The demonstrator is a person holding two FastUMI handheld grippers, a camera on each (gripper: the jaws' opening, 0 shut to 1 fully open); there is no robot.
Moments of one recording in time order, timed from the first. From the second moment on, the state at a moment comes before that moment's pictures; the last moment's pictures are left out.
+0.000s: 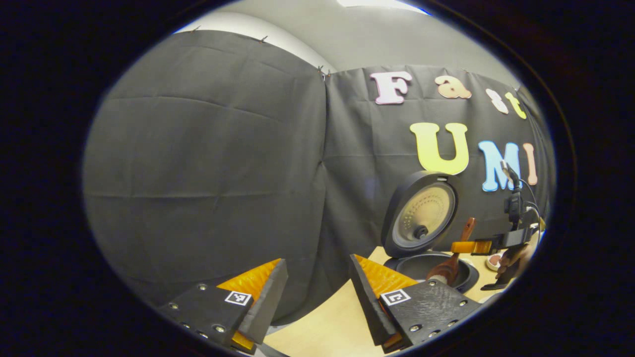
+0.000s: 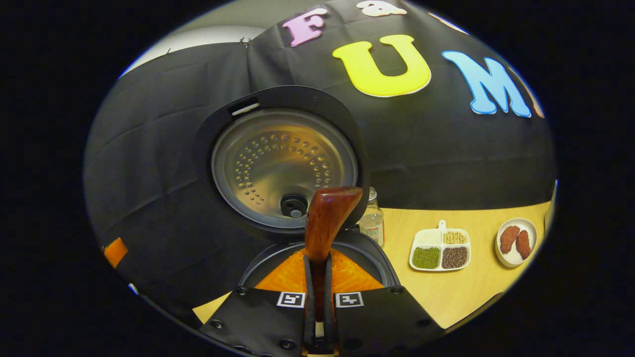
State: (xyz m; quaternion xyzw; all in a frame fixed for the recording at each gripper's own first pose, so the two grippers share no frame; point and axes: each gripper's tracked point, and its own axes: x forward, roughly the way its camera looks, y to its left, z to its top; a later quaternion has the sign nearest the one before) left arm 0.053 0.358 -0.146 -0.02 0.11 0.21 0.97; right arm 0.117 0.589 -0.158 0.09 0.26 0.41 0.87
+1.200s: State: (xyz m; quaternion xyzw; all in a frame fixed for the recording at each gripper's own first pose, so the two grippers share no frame) left arm 0.087 0.324 -0.132 -0.03 0.09 0.17 0.98; right arm 0.123 0.555 -0.093 0.06 0.16 0.42 0.89
